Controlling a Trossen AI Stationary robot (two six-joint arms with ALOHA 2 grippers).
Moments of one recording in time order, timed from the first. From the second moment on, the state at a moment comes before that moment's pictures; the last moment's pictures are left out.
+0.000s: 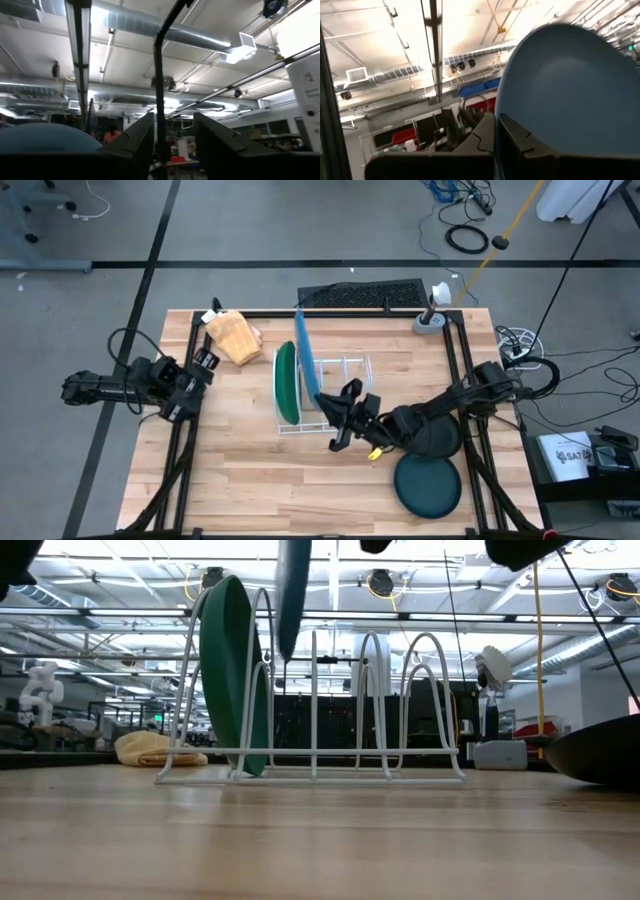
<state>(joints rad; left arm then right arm) -0.01 0.32 0.17 0.90 0.35 -0.21 0.36 1.90 1.06 1.57 0.69 -0.02</state>
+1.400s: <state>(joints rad) -0.01 0.32 0.18 0.92 0.30 -0.20 0.36 2.10 1.12 1.48 1.02 0.22</state>
